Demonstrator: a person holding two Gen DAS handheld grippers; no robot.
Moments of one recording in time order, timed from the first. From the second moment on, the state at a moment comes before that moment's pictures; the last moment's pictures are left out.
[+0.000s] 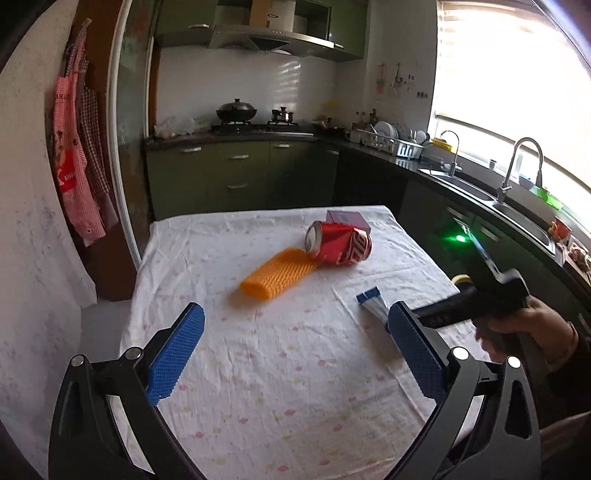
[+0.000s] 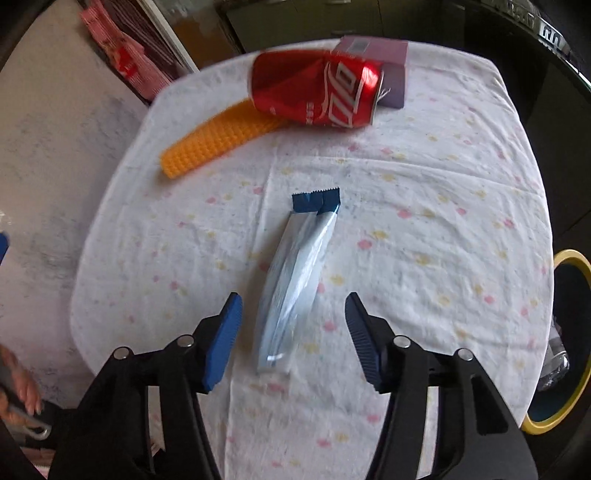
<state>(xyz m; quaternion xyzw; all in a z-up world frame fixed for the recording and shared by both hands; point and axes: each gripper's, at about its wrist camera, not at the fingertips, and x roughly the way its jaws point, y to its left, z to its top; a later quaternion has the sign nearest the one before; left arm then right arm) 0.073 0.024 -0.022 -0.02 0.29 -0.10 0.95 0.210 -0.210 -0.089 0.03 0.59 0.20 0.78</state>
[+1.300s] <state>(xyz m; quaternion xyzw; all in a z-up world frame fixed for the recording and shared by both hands) 0.076 -0.008 -0.042 0.00 0.32 -0.14 0.94 0.167 -0.351 -0.027 0.09 0.52 0.10 0.84</state>
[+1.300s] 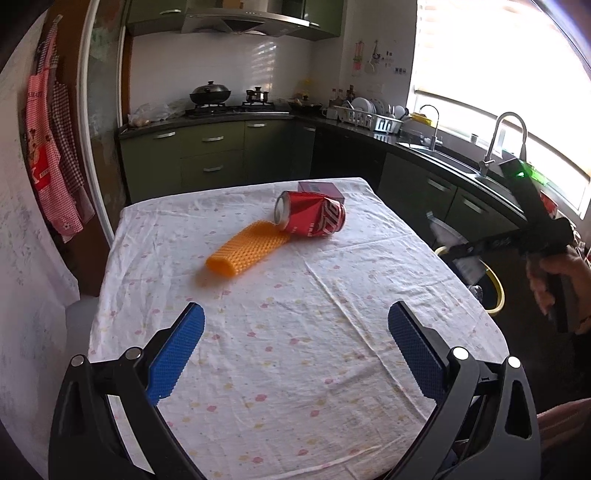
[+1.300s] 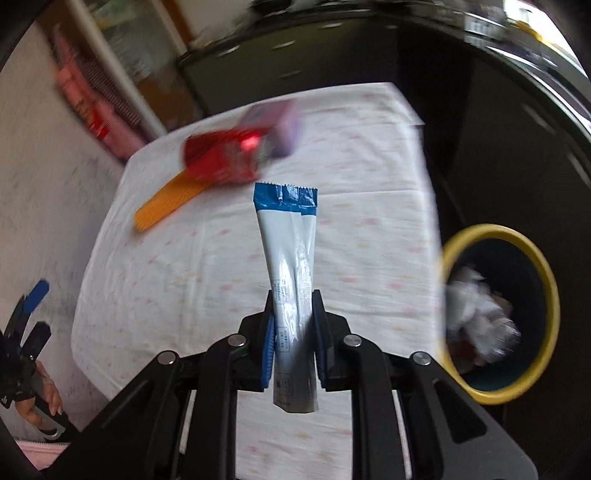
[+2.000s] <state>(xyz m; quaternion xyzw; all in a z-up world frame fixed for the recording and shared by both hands) 0.096 -0.069 -0.051 0.05 0.35 -0.17 0.92 0.212 -0.517 -0.136 0.18 0.58 -0.08 0.79</state>
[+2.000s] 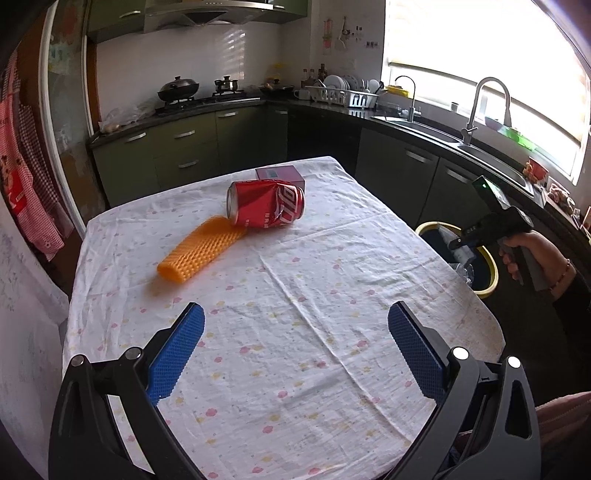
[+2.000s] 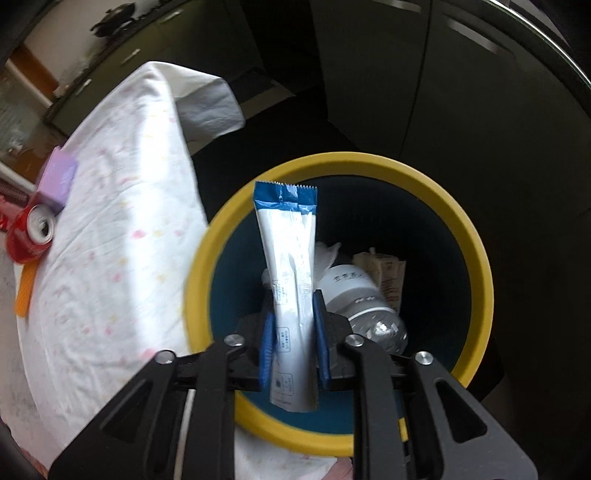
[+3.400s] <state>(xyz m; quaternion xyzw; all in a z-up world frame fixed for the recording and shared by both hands) 0.318 -0.015 -0.117 0.14 0.42 -0.27 0.85 0.148 -0.403 -0.094 0.20 0.51 0.07 0.84</state>
